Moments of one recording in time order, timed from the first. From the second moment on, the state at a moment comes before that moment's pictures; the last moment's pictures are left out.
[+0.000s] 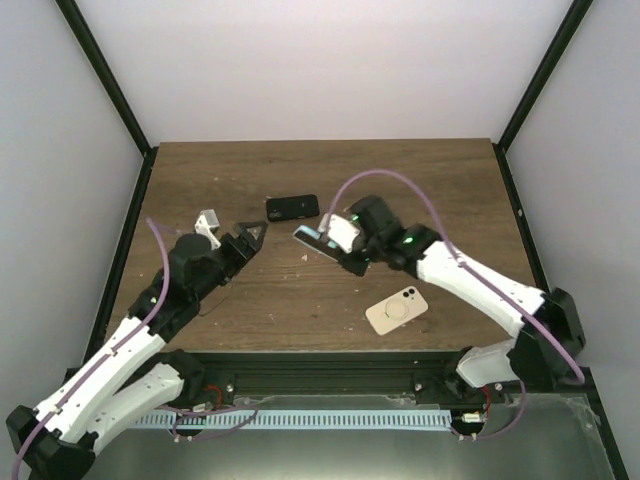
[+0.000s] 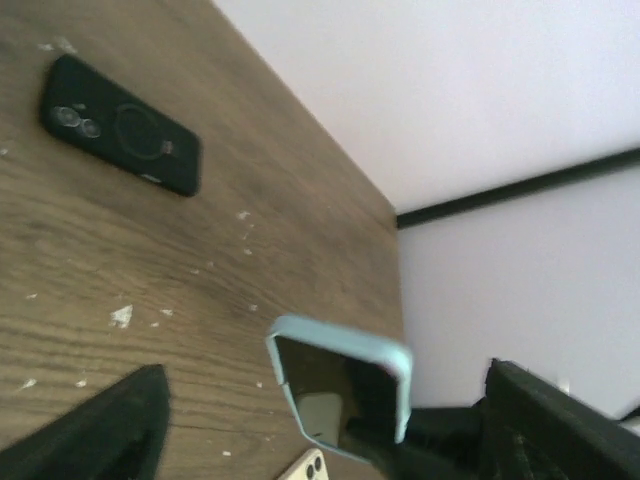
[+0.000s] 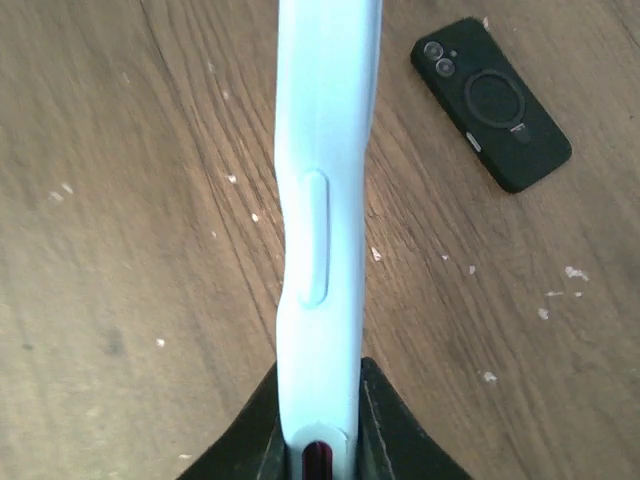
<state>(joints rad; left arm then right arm) -0.59 0.78 0.74 -0.33 -0.08 -1.22 0.82 1.40 1.11 -0.54 -0.02 -0.45</state>
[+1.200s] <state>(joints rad) -0.77 0.86 0.41 0.54 0.38 -0.66 0.52 1.21 0.96 -0.54 -1.23 -0.22</state>
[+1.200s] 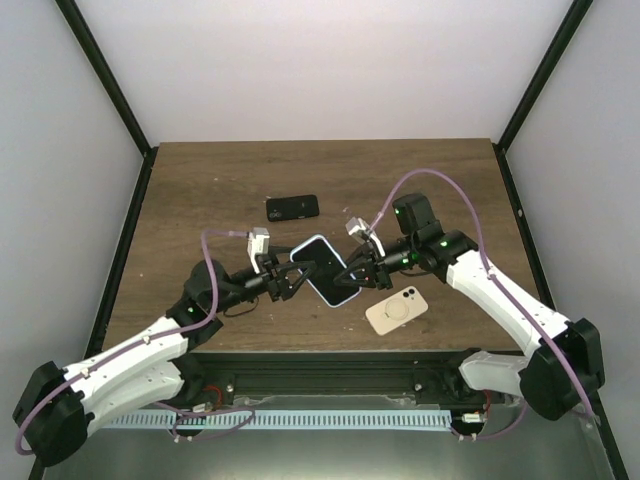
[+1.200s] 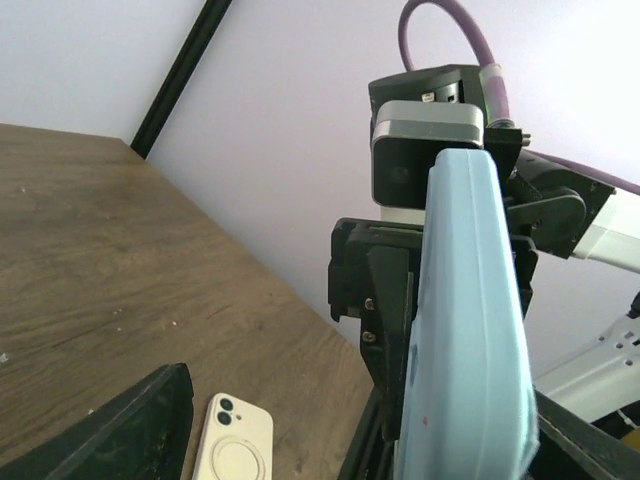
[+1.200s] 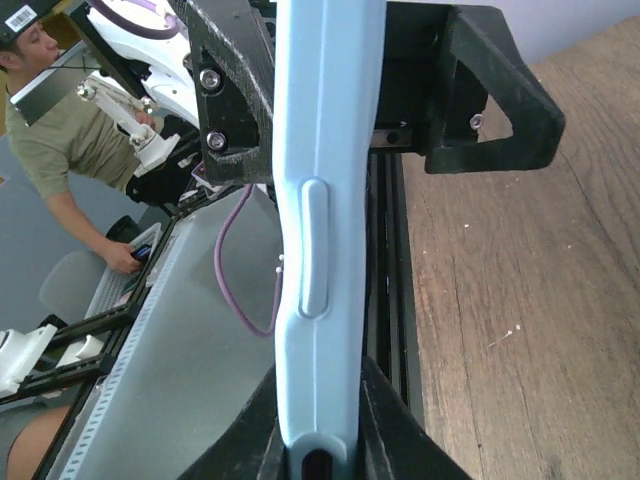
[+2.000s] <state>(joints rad) -0.76 0.97 0.44 0.64 0.52 -0.70 0.51 1.26 0.95 -0.57 -1.23 -0.26</state>
